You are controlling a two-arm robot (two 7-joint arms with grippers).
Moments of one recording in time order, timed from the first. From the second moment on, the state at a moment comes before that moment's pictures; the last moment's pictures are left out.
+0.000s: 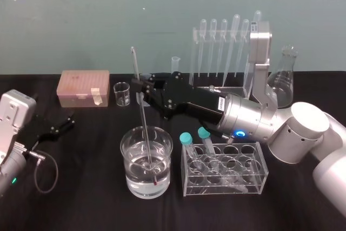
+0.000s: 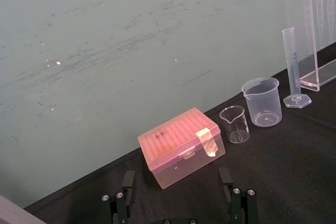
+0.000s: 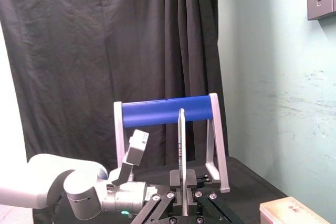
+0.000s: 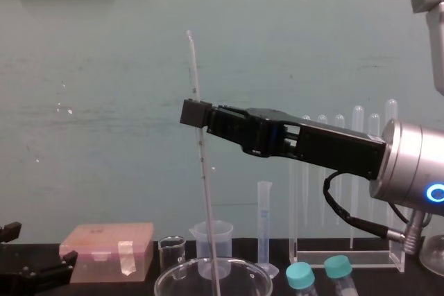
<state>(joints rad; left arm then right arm) -0.20 0.60 0.45 -1.41 -0.25 -0.12 0.03 0.53 0.40 -0.63 -1.36 0.77 -0.10 0.86</state>
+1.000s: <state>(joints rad) -0.20 0.60 0.45 -1.41 -0.25 -0.12 0.03 0.52 0.41 -0.63 -1.37 0.78 -0.10 0.85</state>
